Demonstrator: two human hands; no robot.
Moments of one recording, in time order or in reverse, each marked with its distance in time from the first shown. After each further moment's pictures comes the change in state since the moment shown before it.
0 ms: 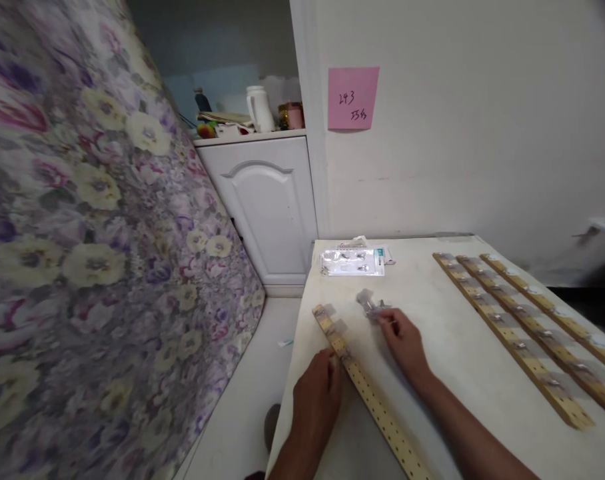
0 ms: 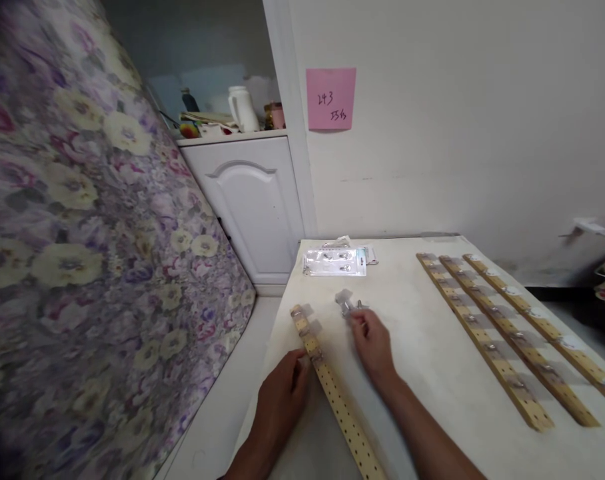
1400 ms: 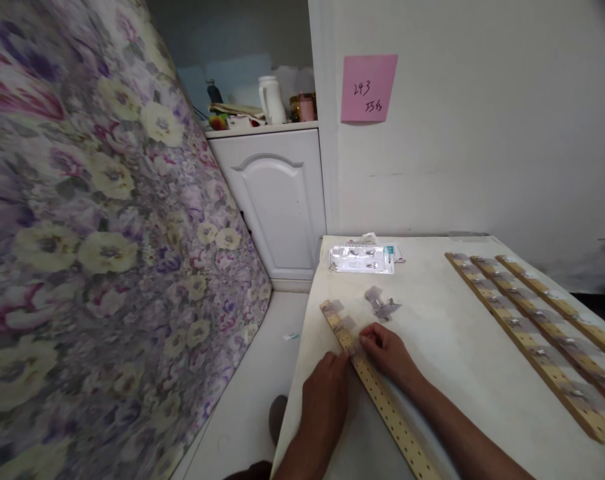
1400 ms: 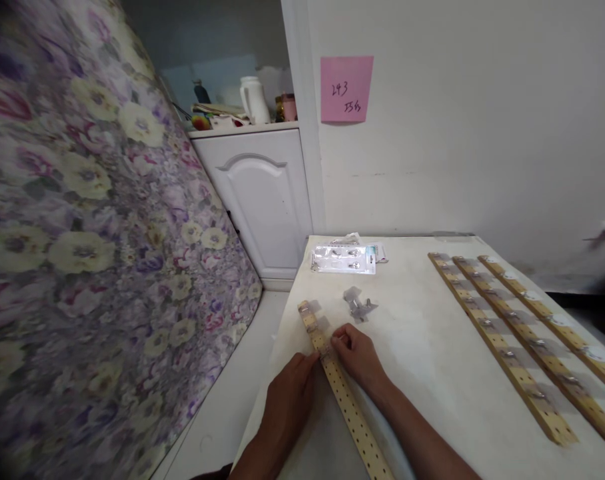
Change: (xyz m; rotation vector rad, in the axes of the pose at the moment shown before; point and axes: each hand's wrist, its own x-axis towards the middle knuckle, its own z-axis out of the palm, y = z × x) left_hand -0.001 -0.015 0.015 0.222 -0.119 0.076; right_hand -0.015 -0.008 0.034 0.092 -0.389 0.134
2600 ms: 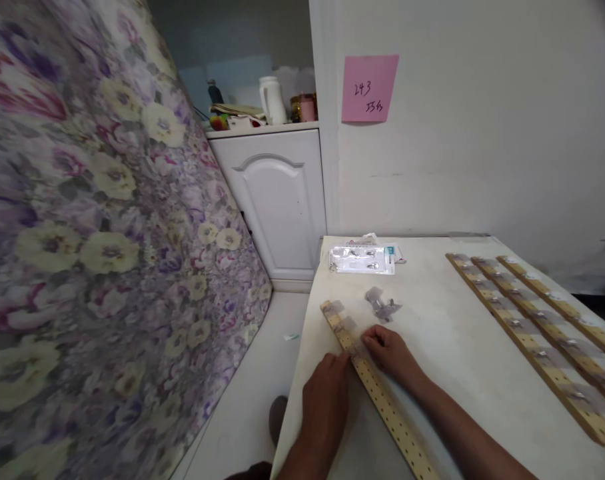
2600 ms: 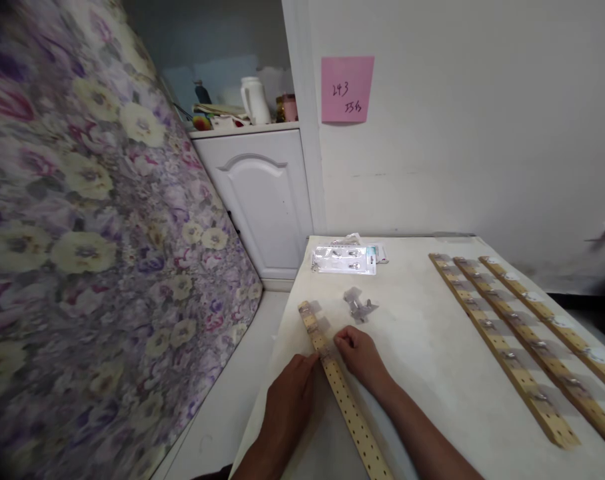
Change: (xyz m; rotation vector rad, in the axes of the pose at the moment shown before) left_hand -0.003 0.002 -0.001 -0.104 0.050 -0.021; right_hand 0.004 0.009 0.001 0.055 -0.008 0.016
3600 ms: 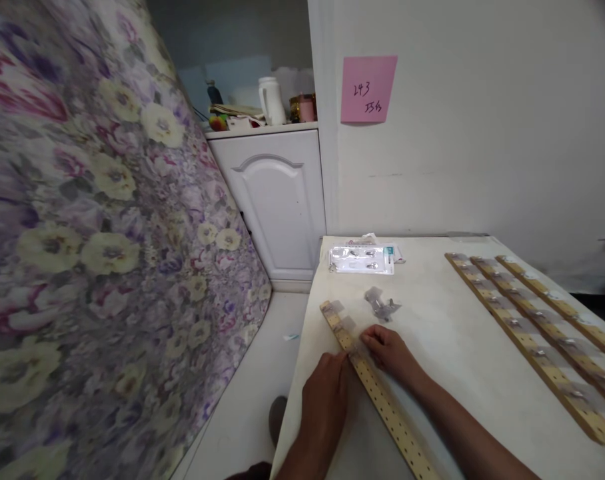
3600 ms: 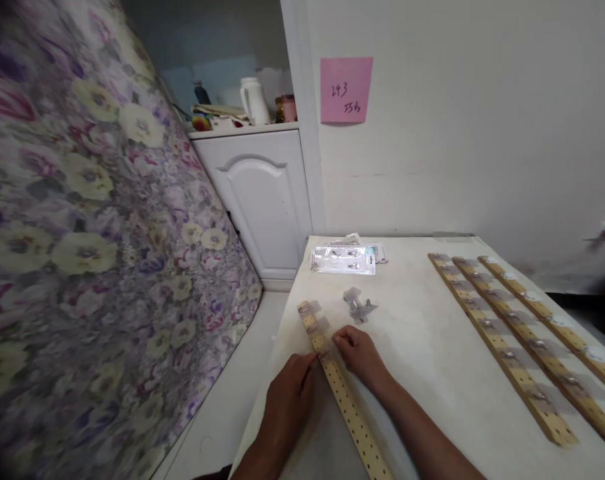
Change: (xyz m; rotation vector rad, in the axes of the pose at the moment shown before) left_hand -0.003 -0.006 0.001 -0.156 0.080 0.035; right_hand -0.002 -0.007 0.003 0.176 -0.077 0.097
